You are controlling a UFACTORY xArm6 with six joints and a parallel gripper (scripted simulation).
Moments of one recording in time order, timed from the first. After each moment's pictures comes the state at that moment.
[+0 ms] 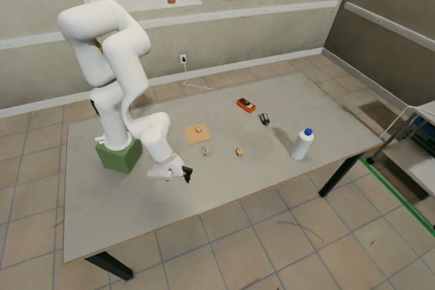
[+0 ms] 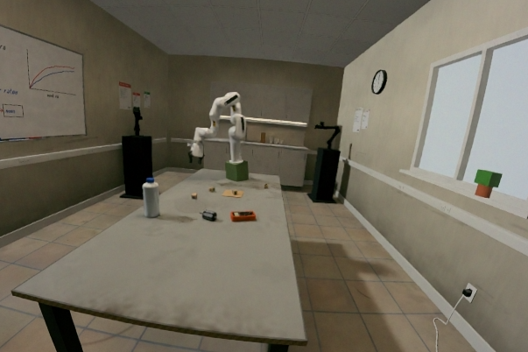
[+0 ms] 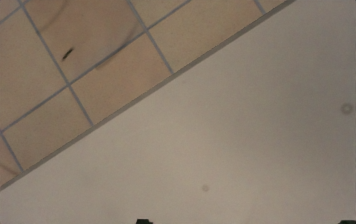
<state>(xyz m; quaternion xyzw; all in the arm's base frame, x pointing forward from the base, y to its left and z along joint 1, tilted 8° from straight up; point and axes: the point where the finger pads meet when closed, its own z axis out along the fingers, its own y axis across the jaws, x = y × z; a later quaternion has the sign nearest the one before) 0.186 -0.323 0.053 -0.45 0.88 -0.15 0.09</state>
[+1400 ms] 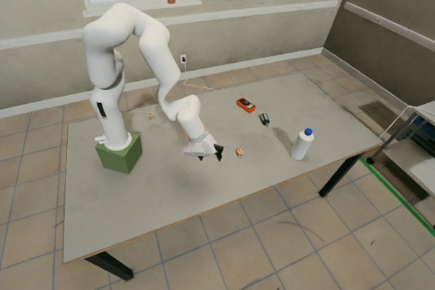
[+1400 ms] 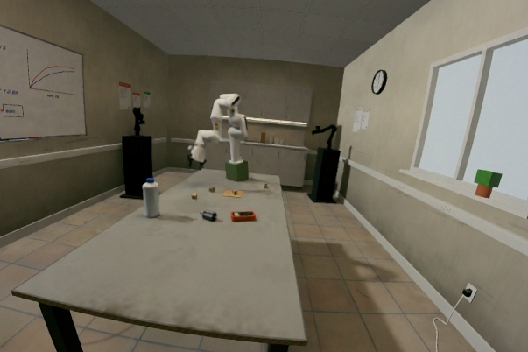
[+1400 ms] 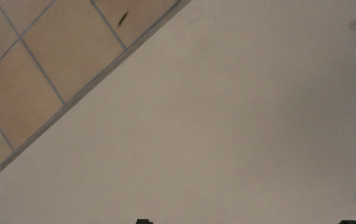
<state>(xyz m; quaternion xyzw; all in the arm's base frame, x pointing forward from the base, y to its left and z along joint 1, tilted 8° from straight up) 0.359 -0.278 0.062 -0.40 0.88 -0.20 0.14</state>
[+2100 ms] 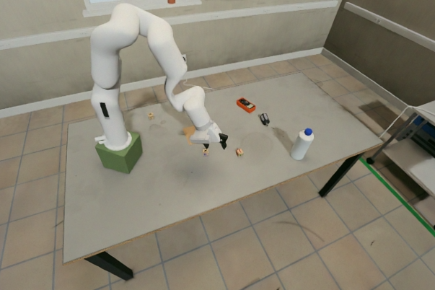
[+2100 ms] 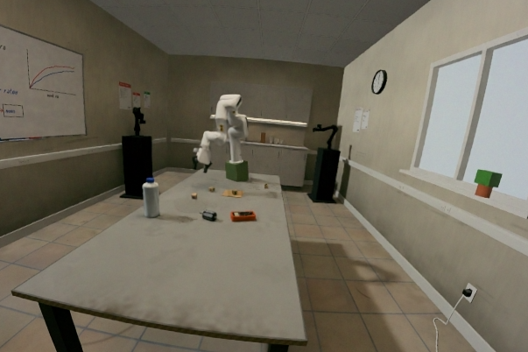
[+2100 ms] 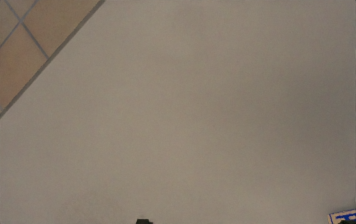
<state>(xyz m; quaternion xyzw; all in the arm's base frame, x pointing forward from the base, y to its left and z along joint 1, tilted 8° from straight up) 0.413 -0.224 0.059 -0.39 0.89 -0.20 0.15</state>
